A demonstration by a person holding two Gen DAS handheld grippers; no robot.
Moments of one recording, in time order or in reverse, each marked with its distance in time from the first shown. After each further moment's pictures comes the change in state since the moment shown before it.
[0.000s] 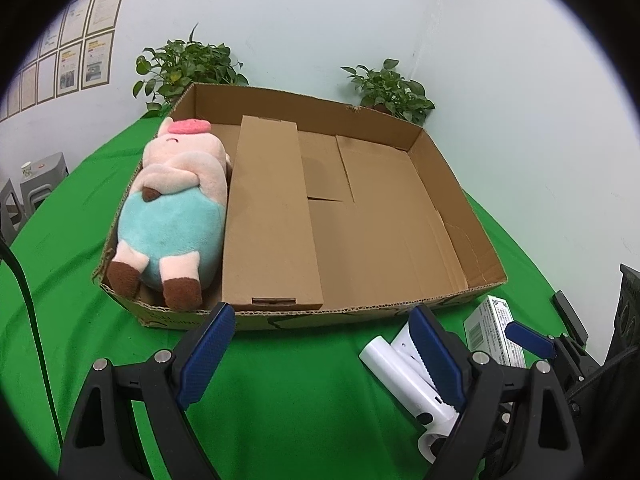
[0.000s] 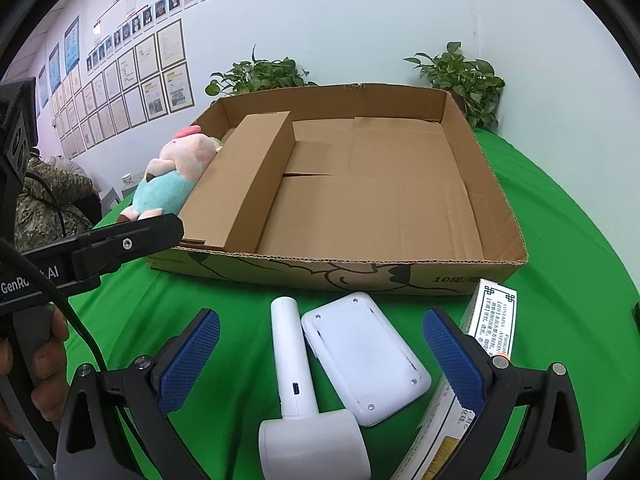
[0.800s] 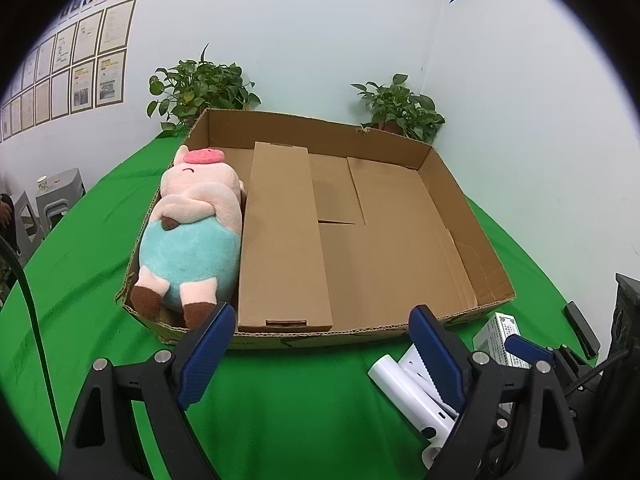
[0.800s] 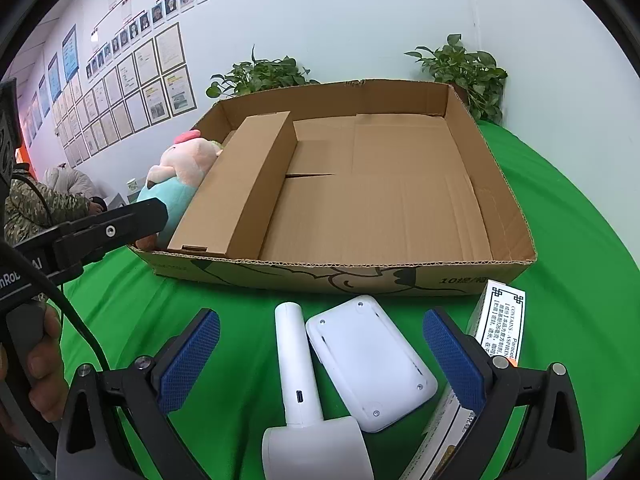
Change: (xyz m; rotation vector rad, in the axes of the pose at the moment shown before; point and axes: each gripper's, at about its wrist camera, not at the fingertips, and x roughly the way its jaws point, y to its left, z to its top) left arm -0.013 -0.006 0.010 0.013 -0.063 0.069; right arm -0.001 -0.003 0.004 0.024 0.000 0.037
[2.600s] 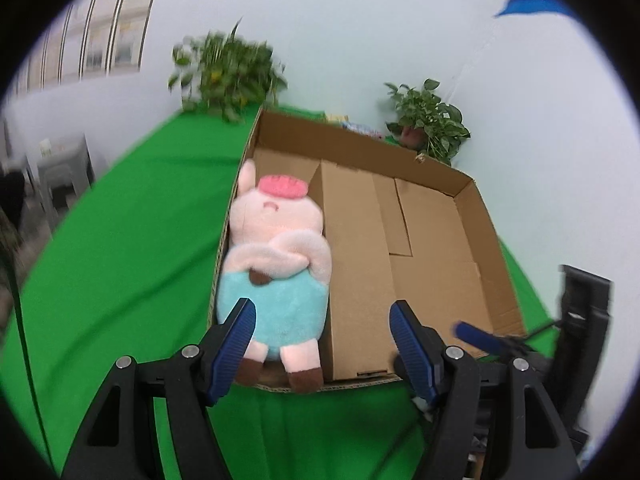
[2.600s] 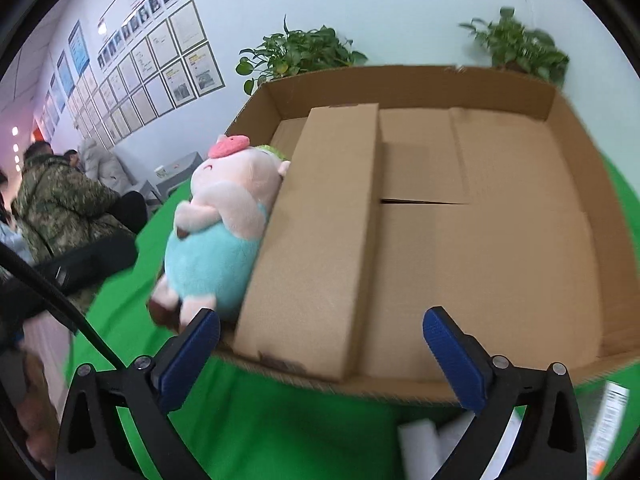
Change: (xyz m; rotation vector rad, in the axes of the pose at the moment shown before) left arm -0.002 0.088 0.061 -0.076 0.057 -0.011; right arm 0.092 0.091 0.084 -0.025 0.106 0.087
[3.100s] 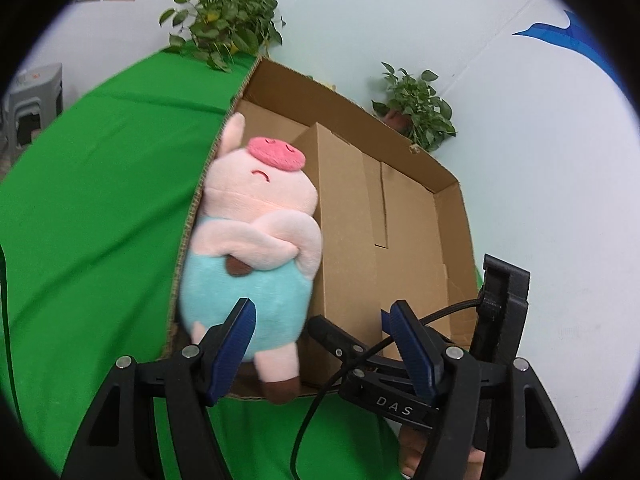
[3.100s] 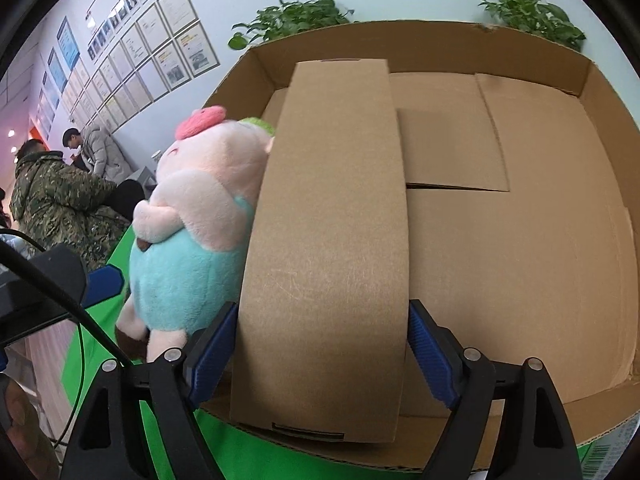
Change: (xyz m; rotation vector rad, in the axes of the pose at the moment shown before) left arm 0.030 0.048 0.010 -0.196 0.157 -0.203; right arm 0.085 0.005 0.026 0.068 0.146 0.100
